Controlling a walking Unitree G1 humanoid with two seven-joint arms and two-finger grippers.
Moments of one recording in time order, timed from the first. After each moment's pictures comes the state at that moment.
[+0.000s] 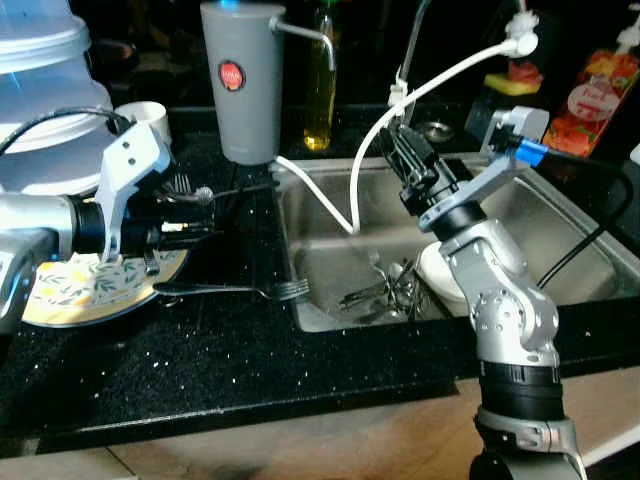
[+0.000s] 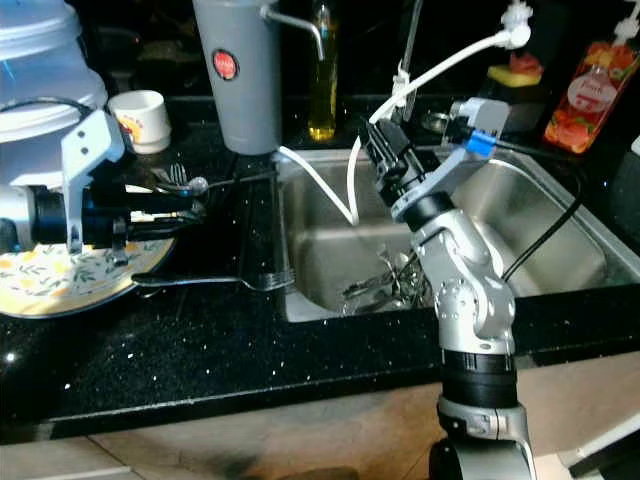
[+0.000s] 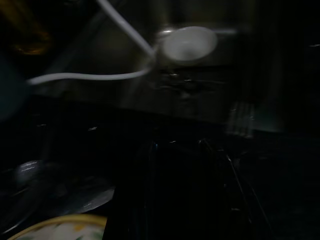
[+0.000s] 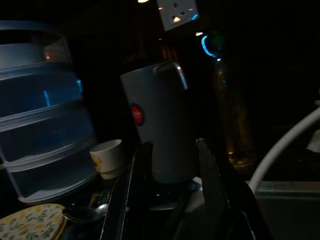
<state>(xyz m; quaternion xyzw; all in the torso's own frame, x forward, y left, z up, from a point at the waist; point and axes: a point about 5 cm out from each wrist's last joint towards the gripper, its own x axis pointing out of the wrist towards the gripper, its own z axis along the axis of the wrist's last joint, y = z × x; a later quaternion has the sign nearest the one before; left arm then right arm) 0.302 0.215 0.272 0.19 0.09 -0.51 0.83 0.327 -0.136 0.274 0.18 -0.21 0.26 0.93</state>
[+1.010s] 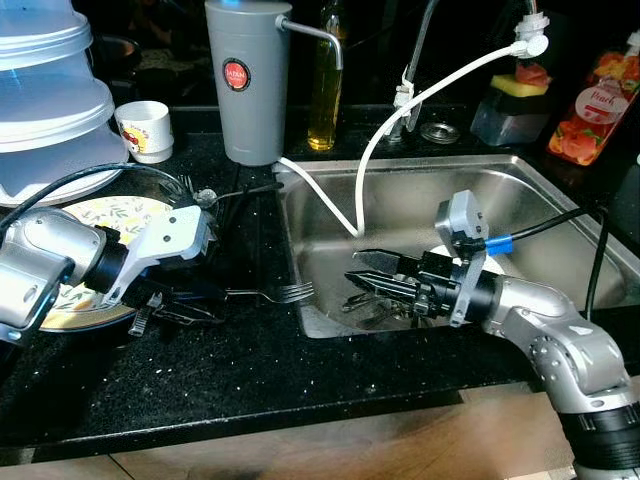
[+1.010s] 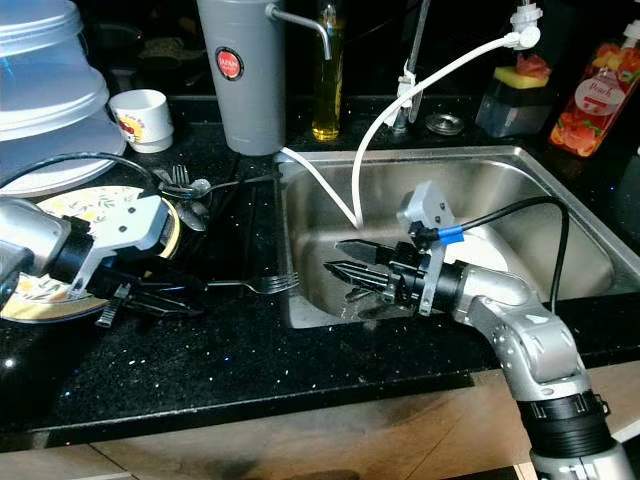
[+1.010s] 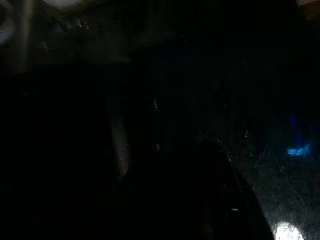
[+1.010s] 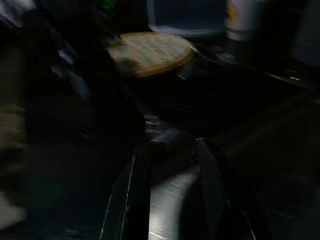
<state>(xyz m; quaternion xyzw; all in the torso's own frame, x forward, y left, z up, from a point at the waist) 0.290 0.208 0.231 0.30 0.19 -0.64 0.68 0.281 -0.155 0.219 0.01 -0.01 0.57 0.82</state>
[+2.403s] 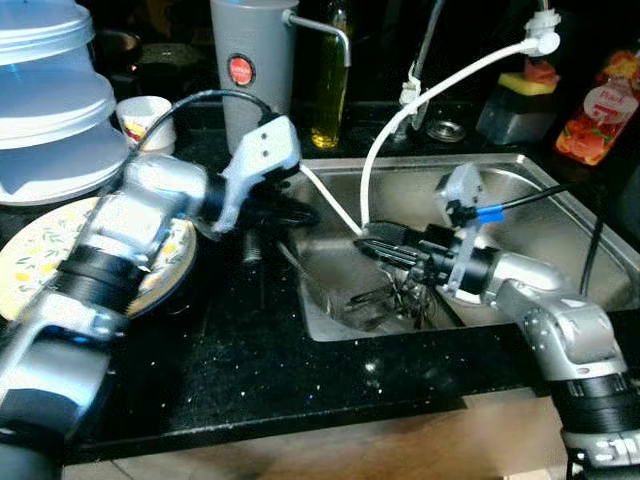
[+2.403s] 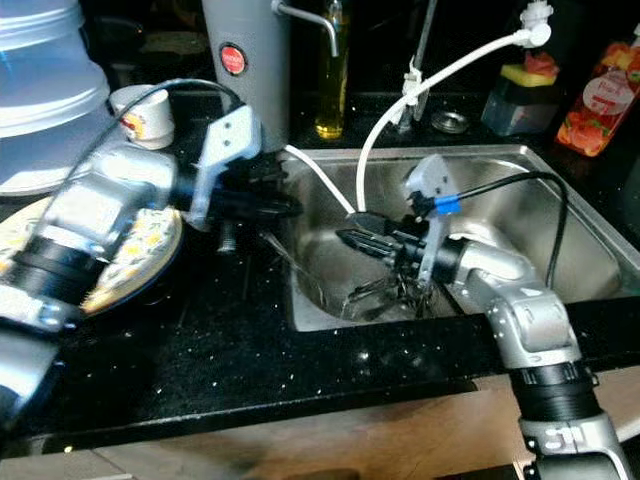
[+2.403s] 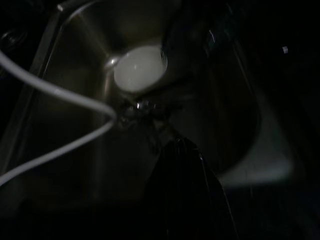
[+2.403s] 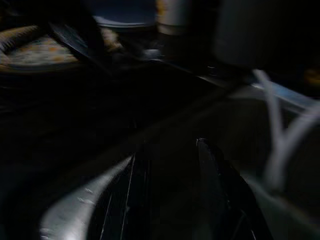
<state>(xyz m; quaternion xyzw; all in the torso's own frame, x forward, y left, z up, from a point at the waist) 0.346 0.148 0.293 0.30 0.05 -0.63 0.72 0.313 -0.173 0.233 -0.06 -0.03 0.46 0.89</state>
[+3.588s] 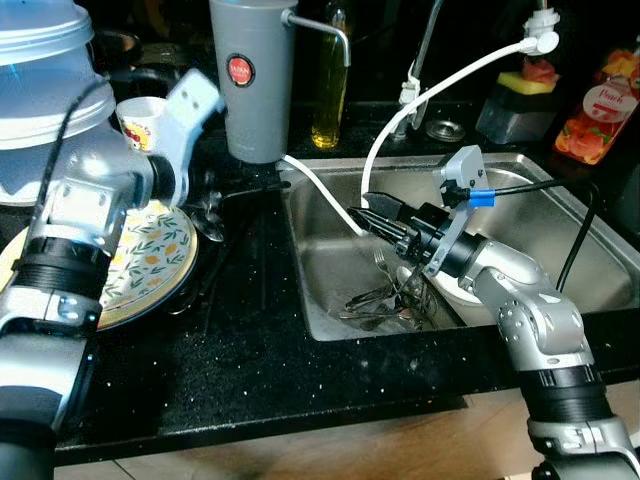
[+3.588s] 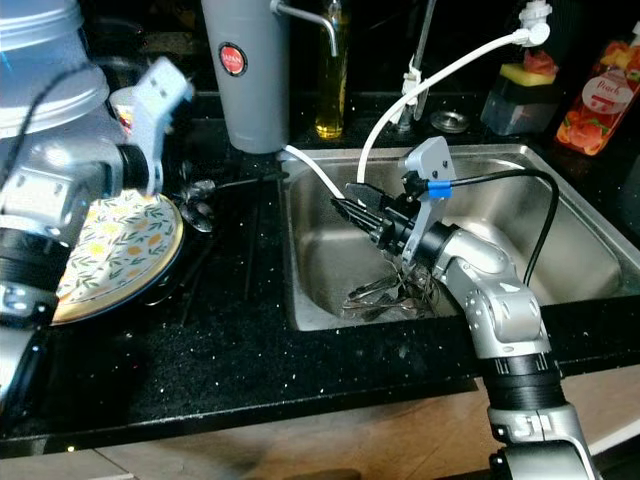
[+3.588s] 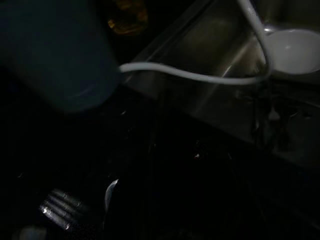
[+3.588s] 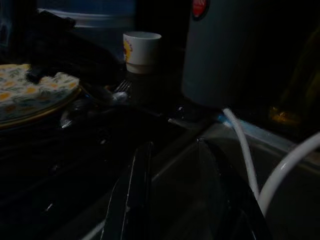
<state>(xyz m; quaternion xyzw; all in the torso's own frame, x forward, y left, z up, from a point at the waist) 0.383 0.193 0.280 0.18 0.11 -0.31 0.93 0.341 -0.138 0.244 -0.04 -0.10 0.38 0.92</state>
